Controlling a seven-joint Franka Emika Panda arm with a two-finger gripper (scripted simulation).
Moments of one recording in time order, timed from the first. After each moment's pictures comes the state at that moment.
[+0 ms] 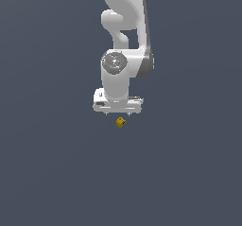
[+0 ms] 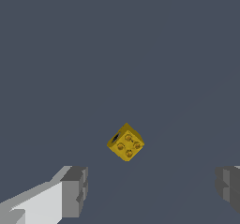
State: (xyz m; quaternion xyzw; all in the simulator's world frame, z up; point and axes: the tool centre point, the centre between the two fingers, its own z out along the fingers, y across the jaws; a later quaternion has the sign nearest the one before) arm -0.021 -0.014 0.134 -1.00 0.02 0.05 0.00
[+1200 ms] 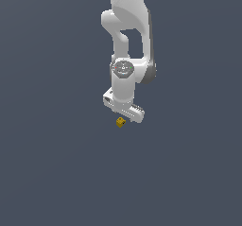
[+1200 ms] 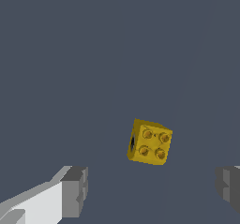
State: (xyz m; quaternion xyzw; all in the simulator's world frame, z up) arm -0.040 0.010 0.087 -0.96 0.28 0.01 0.00
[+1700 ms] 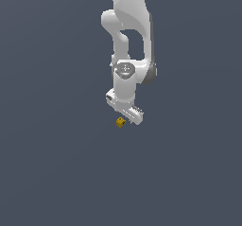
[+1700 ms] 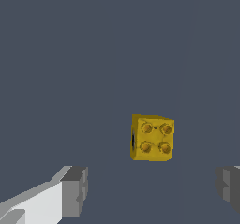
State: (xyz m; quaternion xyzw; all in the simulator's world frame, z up) arm -0.047 0.015 0.074 -0.94 0.35 0.00 0.00
